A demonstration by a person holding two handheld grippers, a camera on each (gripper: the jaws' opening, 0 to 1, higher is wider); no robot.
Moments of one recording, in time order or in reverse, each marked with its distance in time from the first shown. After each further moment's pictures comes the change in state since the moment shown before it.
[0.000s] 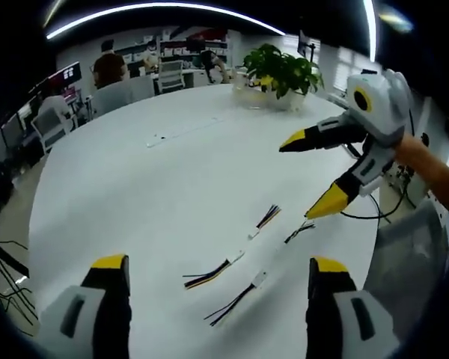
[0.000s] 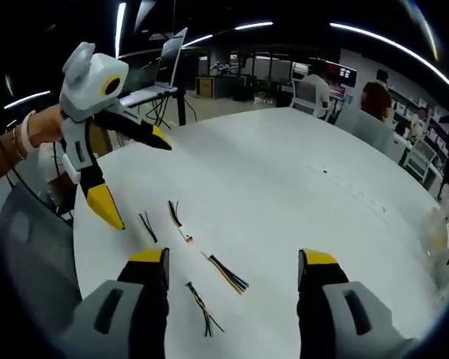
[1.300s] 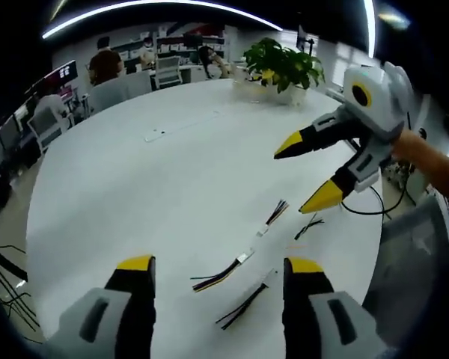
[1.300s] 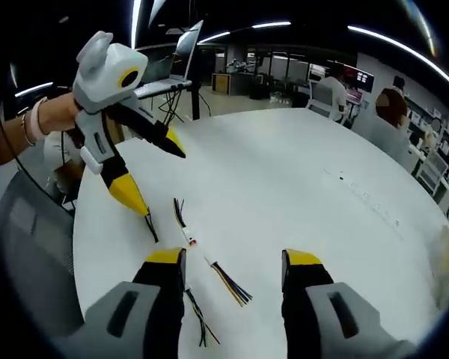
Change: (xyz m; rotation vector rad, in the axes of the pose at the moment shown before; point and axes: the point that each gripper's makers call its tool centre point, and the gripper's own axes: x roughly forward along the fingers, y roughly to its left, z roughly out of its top) left arm 0.014 0.007 -0.005 0.030 0.025 -0.017; right arm 0.023 0.013 -0.002 -0.073 0.038 0.102
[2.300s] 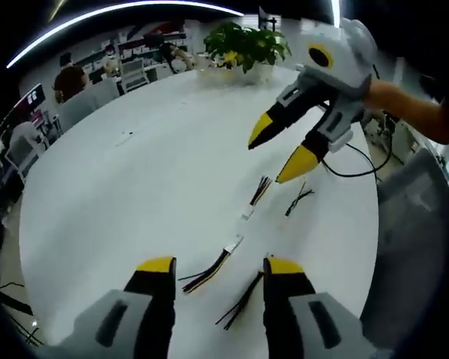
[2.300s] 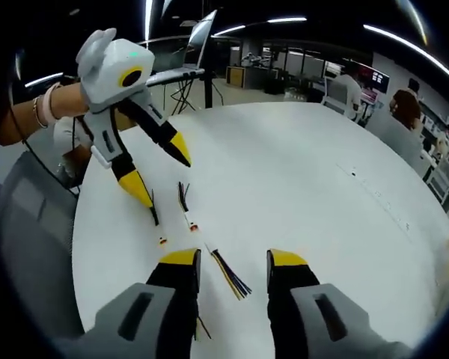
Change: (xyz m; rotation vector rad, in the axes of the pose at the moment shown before) left arm 0.017 -0.016 -0.014 0.166 0.038 -0.107; right arm 0.007 0.000 -0.016 -0.053 0.043 0.068
